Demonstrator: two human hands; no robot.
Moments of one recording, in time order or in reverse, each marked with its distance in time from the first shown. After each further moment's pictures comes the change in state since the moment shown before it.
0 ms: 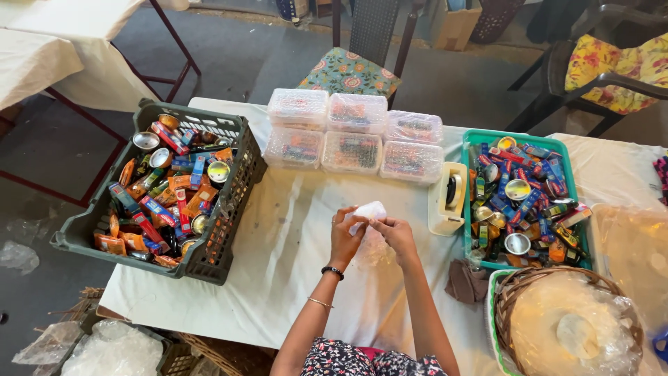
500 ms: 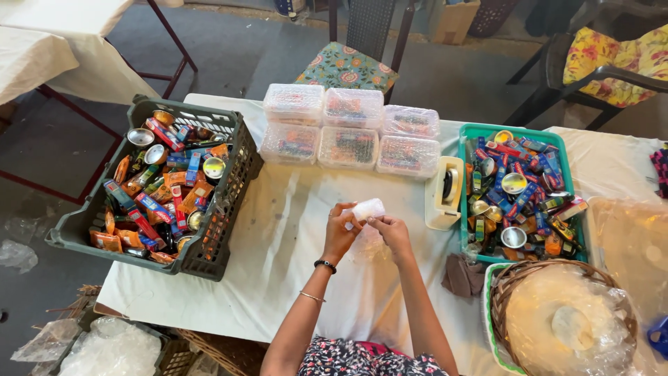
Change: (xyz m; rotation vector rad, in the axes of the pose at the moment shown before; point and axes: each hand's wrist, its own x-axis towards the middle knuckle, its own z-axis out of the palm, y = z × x) left_hand 0.006 0.008 -0.011 -0.070 -0.071 0.065; right_hand 0.006 0.028 -0.002 0.024 0.004 0.011
